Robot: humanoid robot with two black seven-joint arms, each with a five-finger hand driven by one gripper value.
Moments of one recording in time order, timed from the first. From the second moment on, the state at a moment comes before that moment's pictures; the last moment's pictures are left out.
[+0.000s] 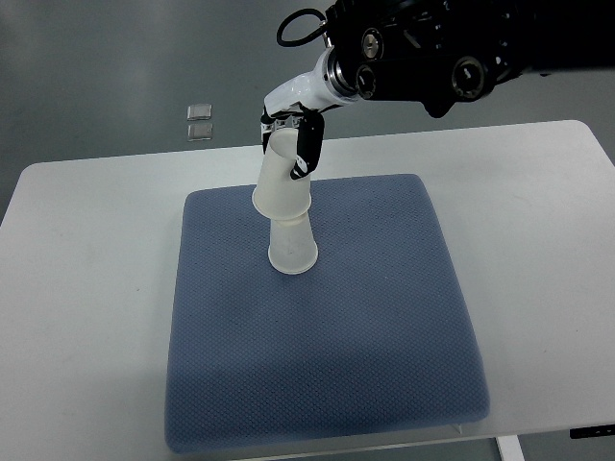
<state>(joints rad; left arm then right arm) -0.02 0.00 -0.11 -0.29 0.05 0.03 -0.02 2.12 0.00 -0.88 1.13 -0.18 0.26 -0.01</state>
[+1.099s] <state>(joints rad) -0.02 0.00 -0.11 -0.29 0.05 0.03 -0.02 2.07 0.00 -0.88 1.13 -0.18 0.23 -0.01</state>
